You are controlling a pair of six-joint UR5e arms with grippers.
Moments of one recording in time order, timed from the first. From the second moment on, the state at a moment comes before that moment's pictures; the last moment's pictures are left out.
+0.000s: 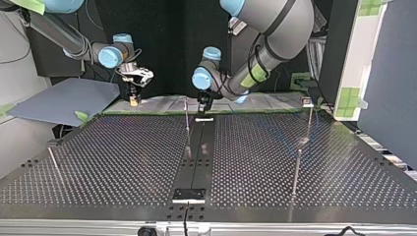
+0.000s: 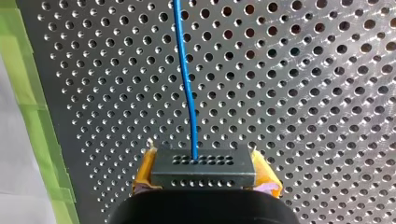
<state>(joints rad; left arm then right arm) -0.56 -2.54 -1.39 -2.74 -1.87 -1.61 1.81 -0.73 1.78 -0.88 1.42 1.64</state>
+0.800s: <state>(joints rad) -0.59 -2.45 -1.49 -2.75 -1.77 -1.60 1.81 -0.73 1.78 -0.87 1.41 1.64</state>
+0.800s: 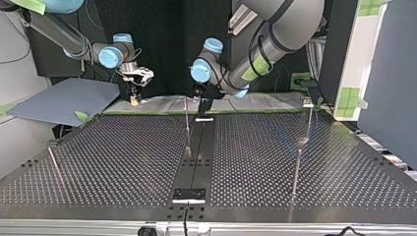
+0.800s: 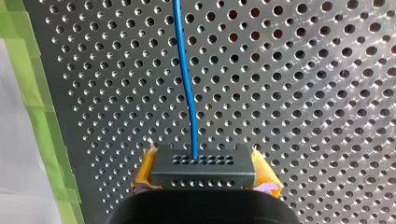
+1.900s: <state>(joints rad) -0.68 -2.43 -1.55 -2.66 -1.82 -1.59 1.81 -0.73 1.78 -0.86 1.39 1.65</state>
